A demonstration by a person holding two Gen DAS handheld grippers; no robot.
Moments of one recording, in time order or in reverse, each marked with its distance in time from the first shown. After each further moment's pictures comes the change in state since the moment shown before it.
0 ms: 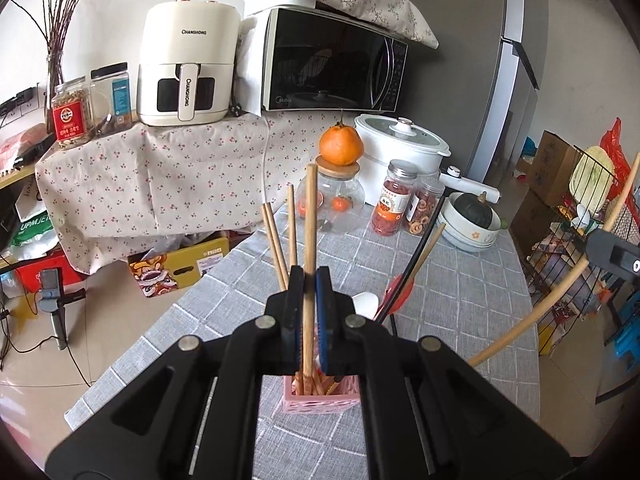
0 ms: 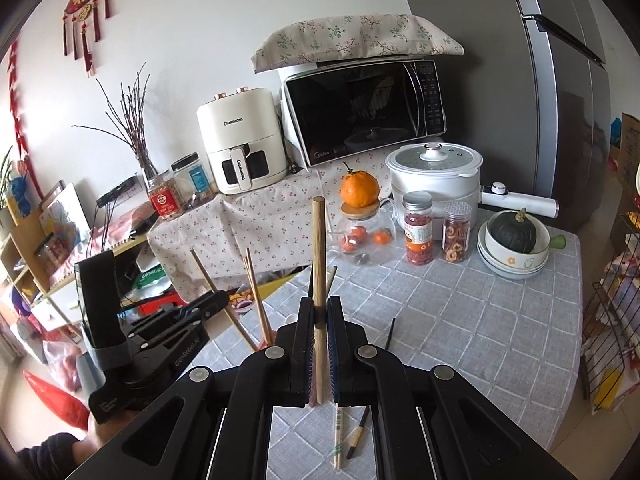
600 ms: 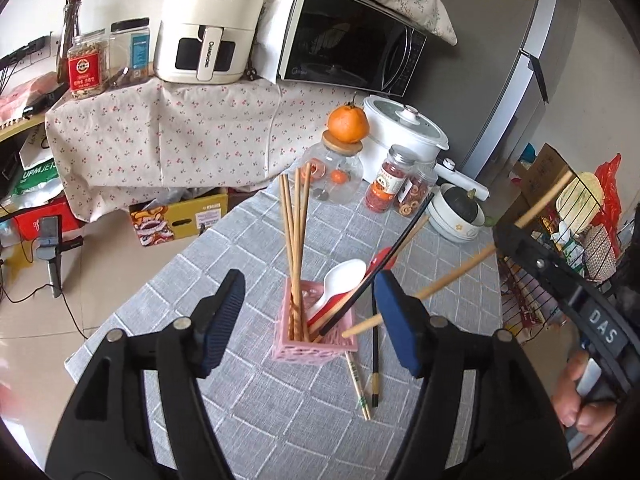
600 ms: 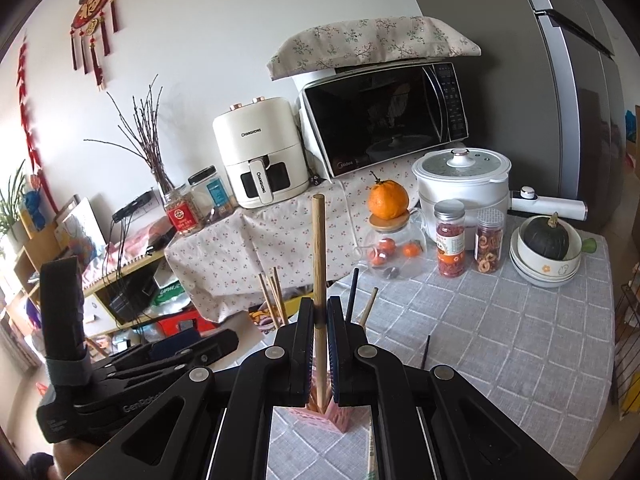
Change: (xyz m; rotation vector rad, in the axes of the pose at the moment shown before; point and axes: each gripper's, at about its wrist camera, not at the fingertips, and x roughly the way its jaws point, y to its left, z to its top) left arm -0.036 0.018 0.007 -0.130 0.156 -0.042; right arm 0.035 0.019 0.004 0.015 -0.032 0.075
